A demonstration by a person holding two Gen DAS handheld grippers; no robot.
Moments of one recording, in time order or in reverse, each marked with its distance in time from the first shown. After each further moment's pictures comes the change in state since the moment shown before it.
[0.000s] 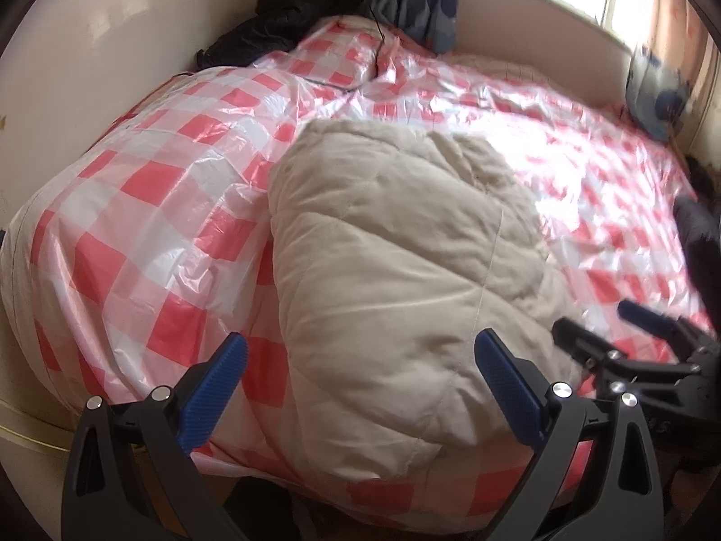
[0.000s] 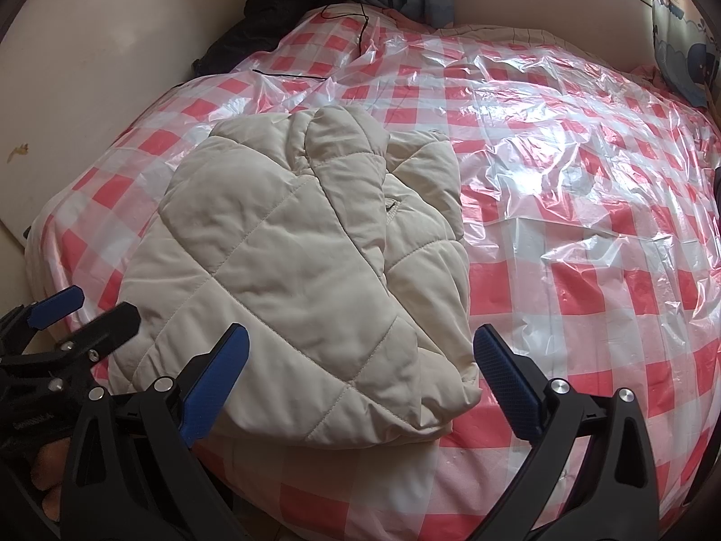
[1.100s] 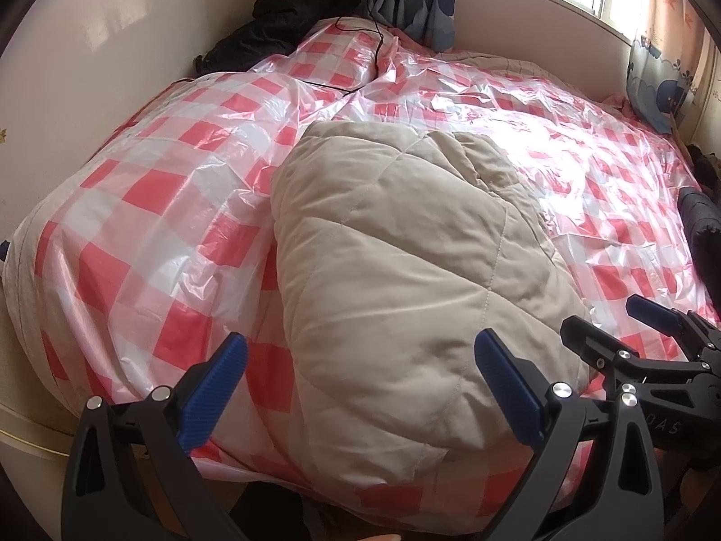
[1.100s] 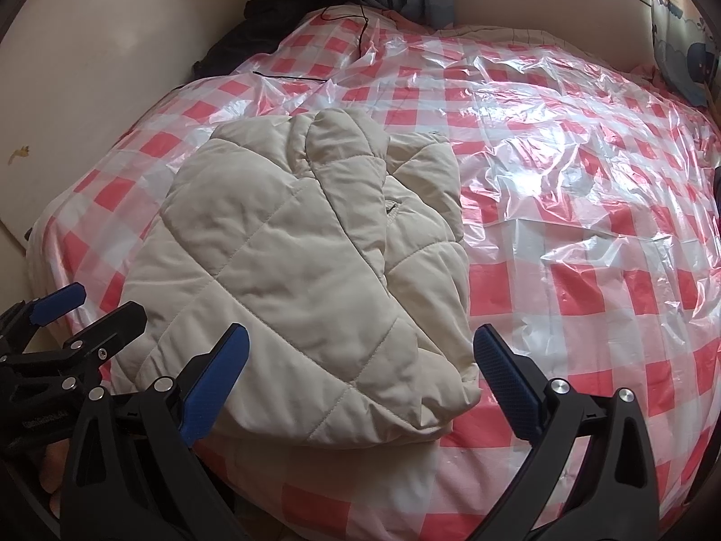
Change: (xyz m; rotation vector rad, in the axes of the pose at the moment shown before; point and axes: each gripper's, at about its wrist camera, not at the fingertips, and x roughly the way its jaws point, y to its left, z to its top) left arm 0.006 -0.009 0.002 0.050 0.022 0.036; right arm -0.001 0.000 0.000 0.002 -0.003 0.002
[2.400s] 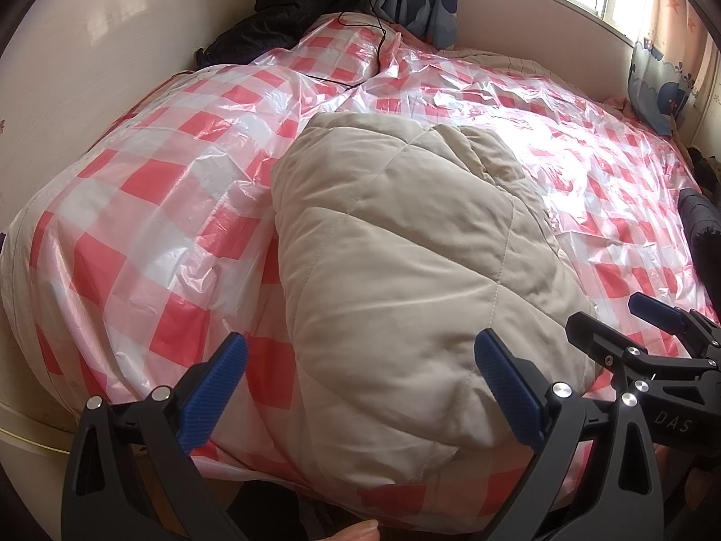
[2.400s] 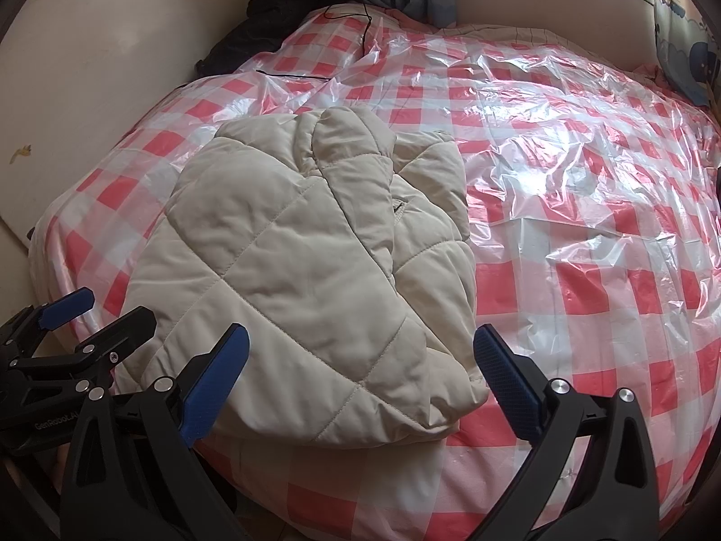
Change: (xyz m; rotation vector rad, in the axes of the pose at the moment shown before) left arm 0.006 0.007 -0.002 -0.007 0.011 -0.014; right arm 0.000 0.006 0.001 0.002 0.004 0.008
